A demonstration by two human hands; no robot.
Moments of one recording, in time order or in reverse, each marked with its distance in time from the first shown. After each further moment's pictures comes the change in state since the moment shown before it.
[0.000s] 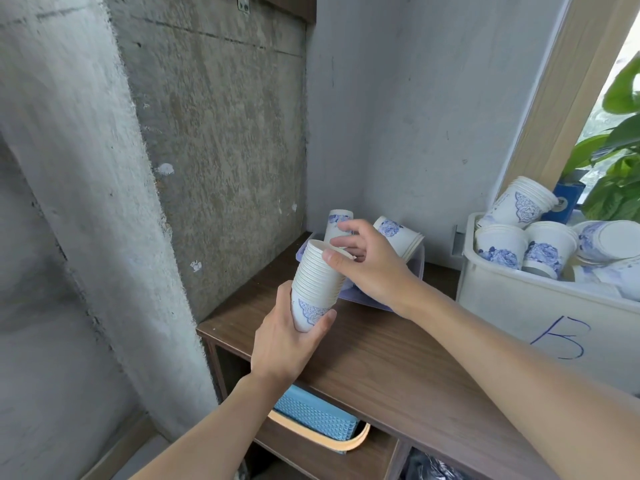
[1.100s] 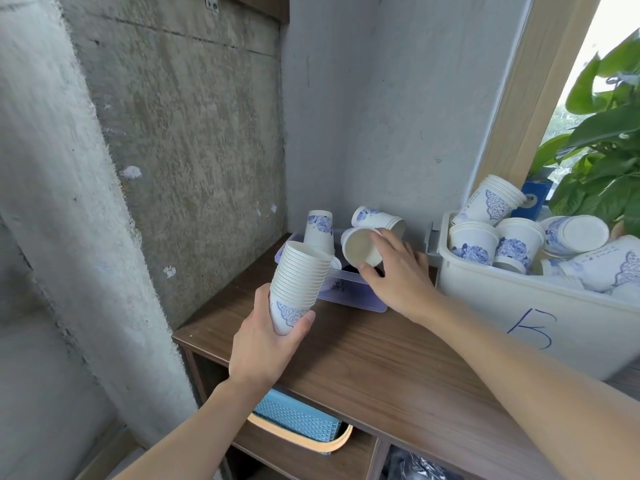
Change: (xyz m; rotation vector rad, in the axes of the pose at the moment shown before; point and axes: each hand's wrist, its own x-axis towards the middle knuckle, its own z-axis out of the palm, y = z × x) left_hand 0.002 -0.002 0.004 0.022 0.008 -0.035; right_hand -0.007 0.057 -0.047 -0.822 0.199 -0.004
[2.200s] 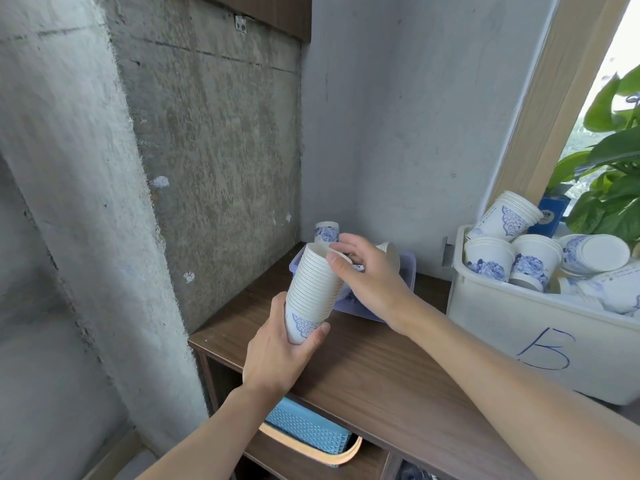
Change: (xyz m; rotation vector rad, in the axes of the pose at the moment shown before) left_hand -0.001 -0.001 -0.003 -0.009 -0.034 0.048; right_hand -0.001 -0.072 -0.012 0.879 -0.144 0.034
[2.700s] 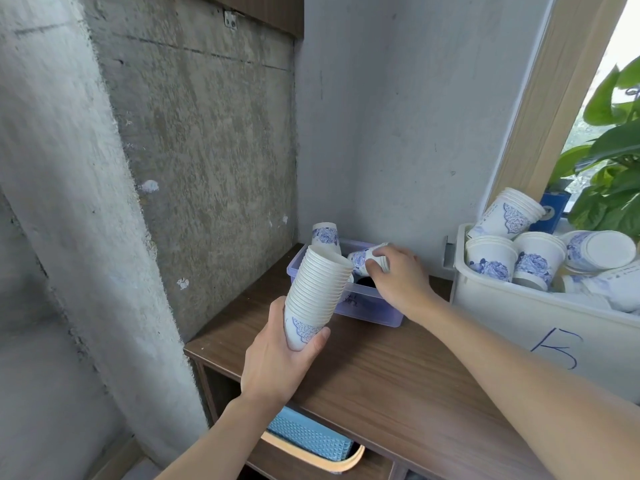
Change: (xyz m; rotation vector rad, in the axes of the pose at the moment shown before) left_hand 0.001 0.001 0.001 0.007 0.000 -0.028; right_hand 0.031 0.056 -0.033 -0.628 0.229 0.184
